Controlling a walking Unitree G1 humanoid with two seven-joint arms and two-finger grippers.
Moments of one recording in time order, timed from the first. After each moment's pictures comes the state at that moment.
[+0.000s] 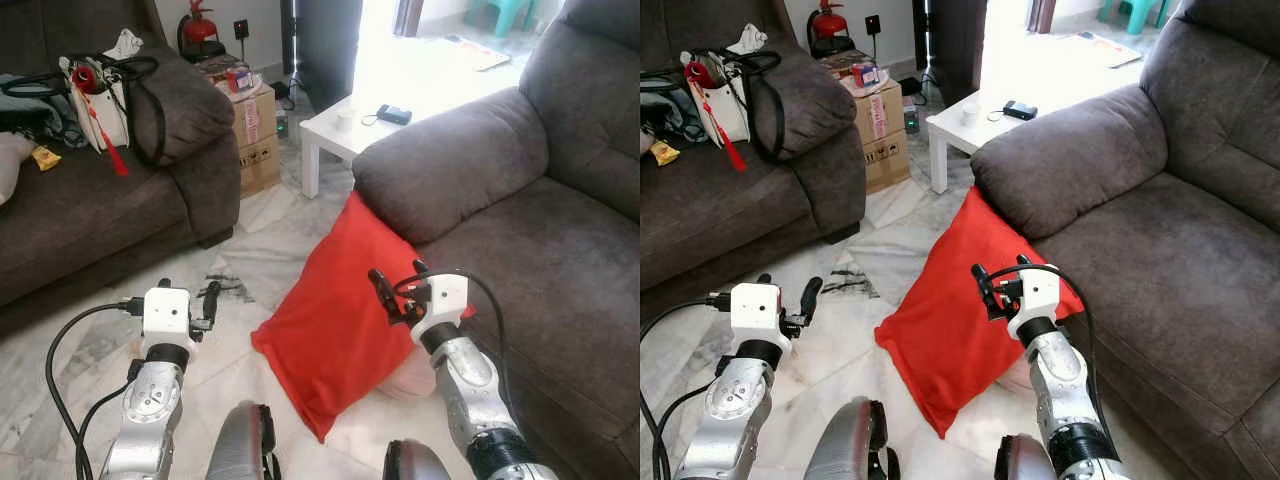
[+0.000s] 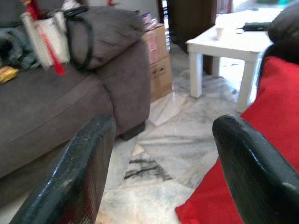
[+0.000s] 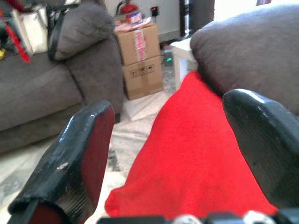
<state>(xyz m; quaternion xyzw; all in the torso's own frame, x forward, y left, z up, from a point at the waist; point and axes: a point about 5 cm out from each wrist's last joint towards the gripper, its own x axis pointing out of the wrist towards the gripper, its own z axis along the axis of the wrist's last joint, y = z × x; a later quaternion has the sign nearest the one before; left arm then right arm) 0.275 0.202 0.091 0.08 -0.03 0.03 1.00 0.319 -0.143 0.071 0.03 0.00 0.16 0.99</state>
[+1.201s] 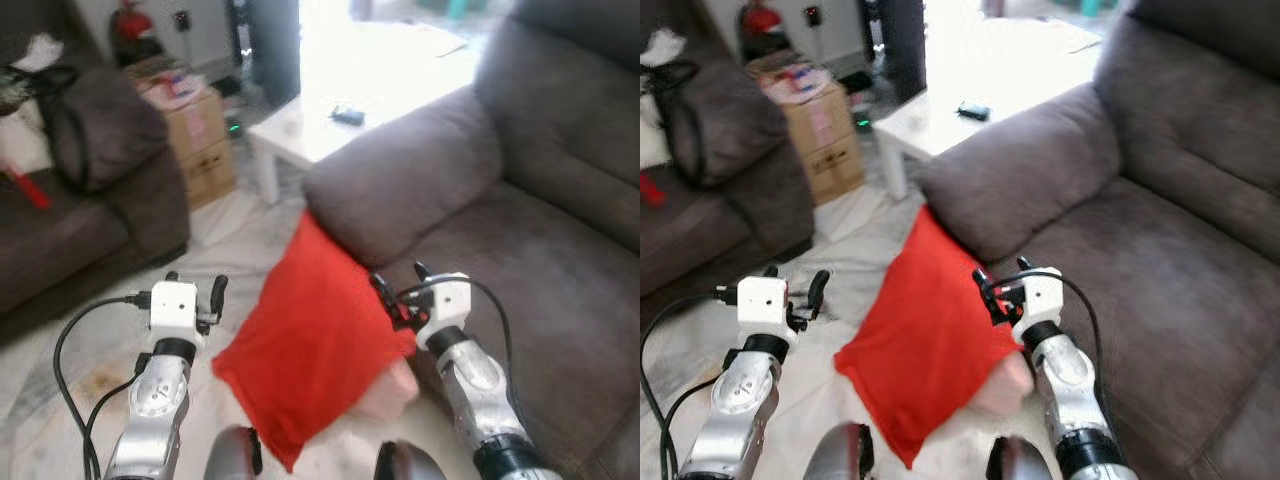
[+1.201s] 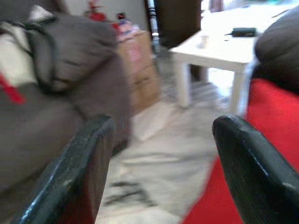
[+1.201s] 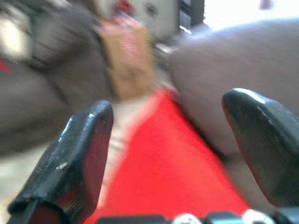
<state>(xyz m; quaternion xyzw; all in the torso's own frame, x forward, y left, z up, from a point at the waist) 0.278 0.207 0.097 0.09 -0.04 0.04 0.99 0.317 -0.123 0.074 0.02 -0.02 0.21 0.98</state>
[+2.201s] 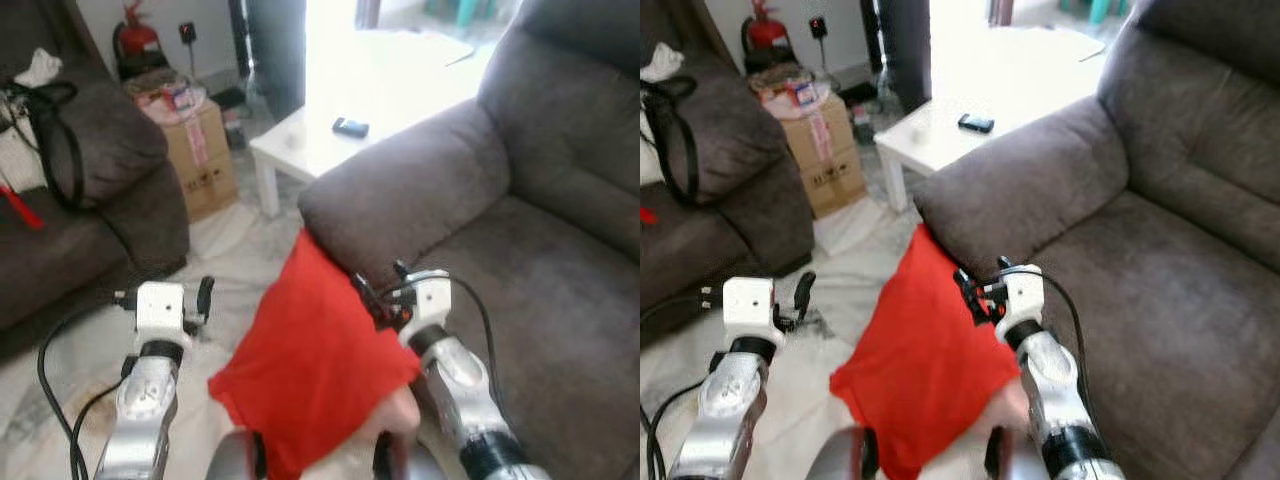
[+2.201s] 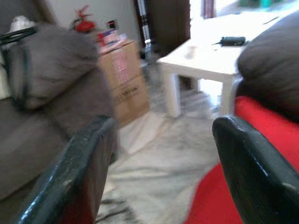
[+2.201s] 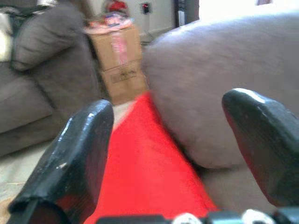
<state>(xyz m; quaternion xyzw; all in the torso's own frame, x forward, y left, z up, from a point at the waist) 0.280 0.194 0.096 0.08 -0.05 0.03 1.00 0.313 -0.140 0.065 0.02 0.00 0.19 0.98</state>
